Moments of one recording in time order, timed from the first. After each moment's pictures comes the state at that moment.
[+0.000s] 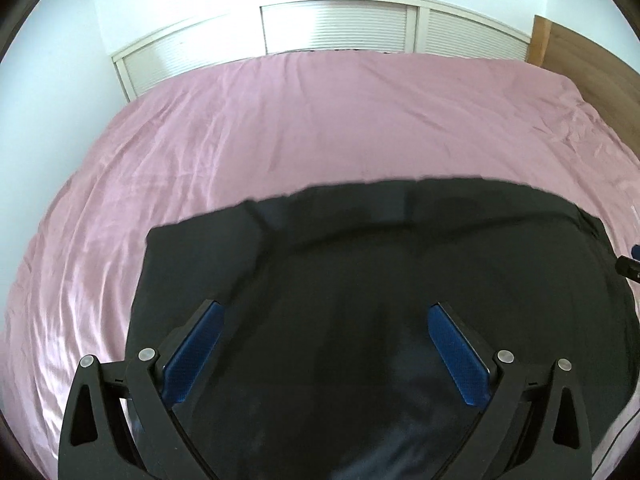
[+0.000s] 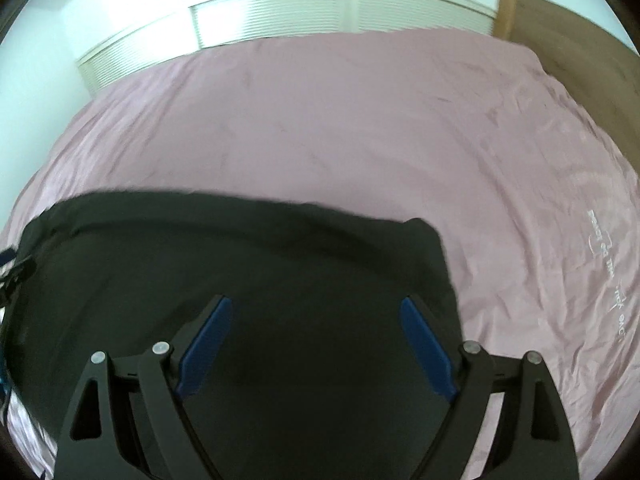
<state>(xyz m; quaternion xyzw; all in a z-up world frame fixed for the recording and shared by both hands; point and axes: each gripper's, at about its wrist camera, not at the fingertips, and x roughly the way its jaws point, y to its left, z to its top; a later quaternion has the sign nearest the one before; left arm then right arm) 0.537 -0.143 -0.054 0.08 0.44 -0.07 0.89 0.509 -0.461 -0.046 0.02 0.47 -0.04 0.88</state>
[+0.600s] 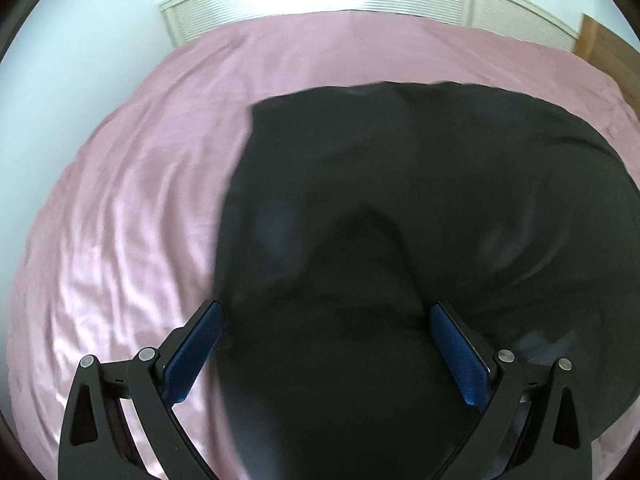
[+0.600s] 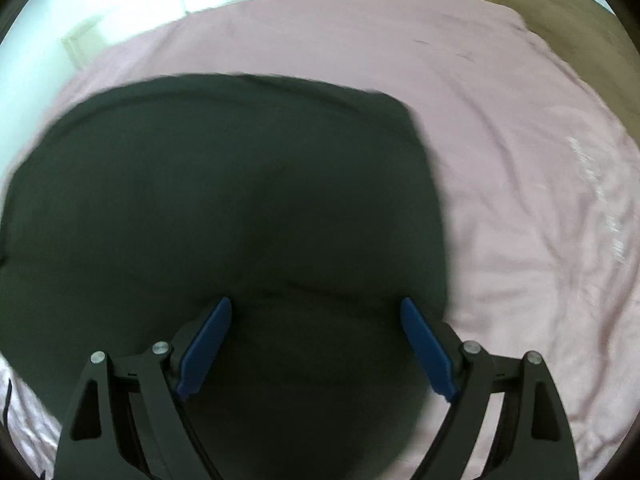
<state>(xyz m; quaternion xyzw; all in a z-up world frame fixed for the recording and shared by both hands) 0.494 -0.046 -0.092 0.05 0.50 0.01 0.87 0.436 -0.491 -0.093 0.03 0.53 -0.09 0.84</state>
